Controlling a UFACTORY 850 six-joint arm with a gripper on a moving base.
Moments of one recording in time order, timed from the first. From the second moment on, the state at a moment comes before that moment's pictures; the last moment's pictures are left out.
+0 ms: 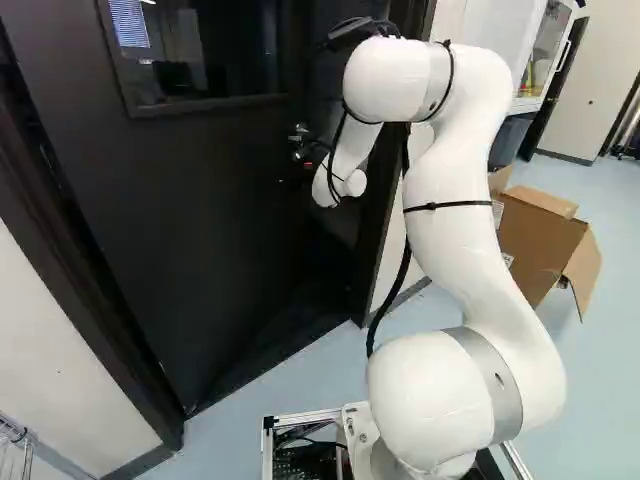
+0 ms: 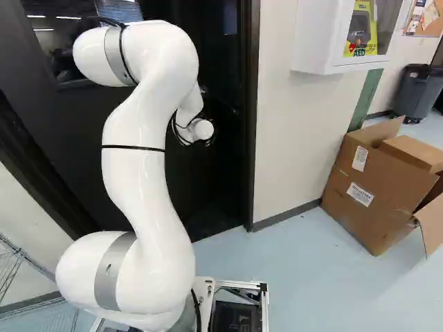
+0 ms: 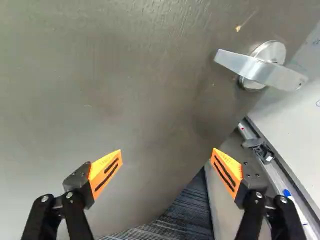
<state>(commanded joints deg) 1.9 -35.2 -64.4 -34.0 50.0 0.0</state>
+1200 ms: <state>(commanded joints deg) 0.2 -19.6 -44.1 -17.7 46.9 0.0</state>
